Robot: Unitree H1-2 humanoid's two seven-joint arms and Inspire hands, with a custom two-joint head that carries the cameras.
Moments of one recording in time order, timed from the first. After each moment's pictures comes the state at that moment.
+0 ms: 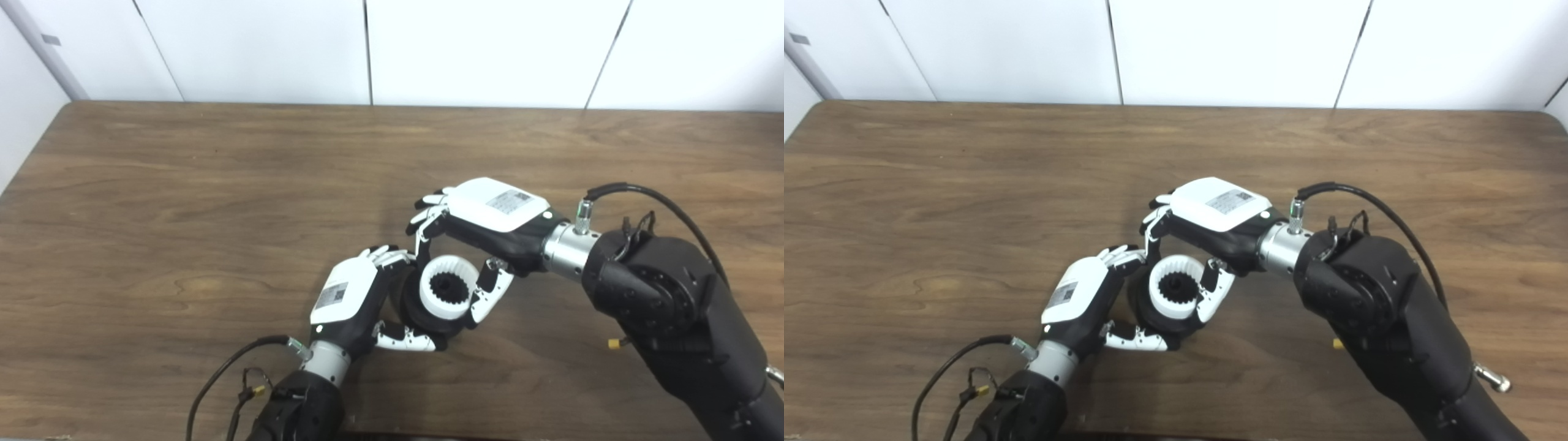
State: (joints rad) left arm 0.15 0.10 -0.48 -0.35 0.83 0.30 -0.12; right arm -0.38 -0.36 0.45 -0.60 -0.78 0.26 0.91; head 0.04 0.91
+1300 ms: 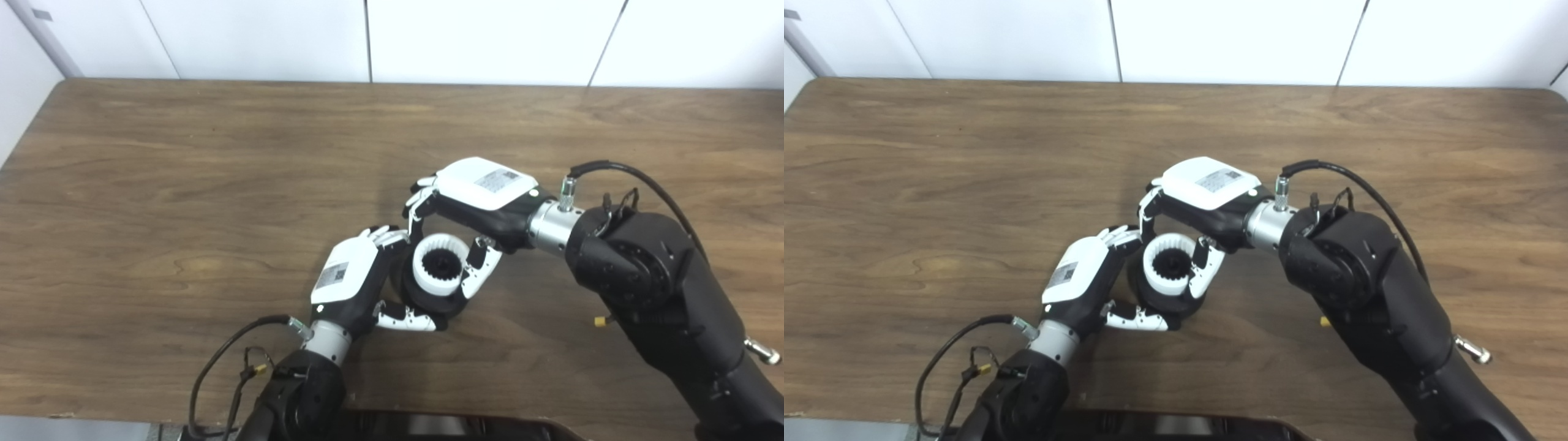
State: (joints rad) left arm 0.15 0.10 -0.49 -0.36 0.83 0.31 -0.12; right arm -0.39 -0.34 0.47 -0.55 -0.82 0.23 0.91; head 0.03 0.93
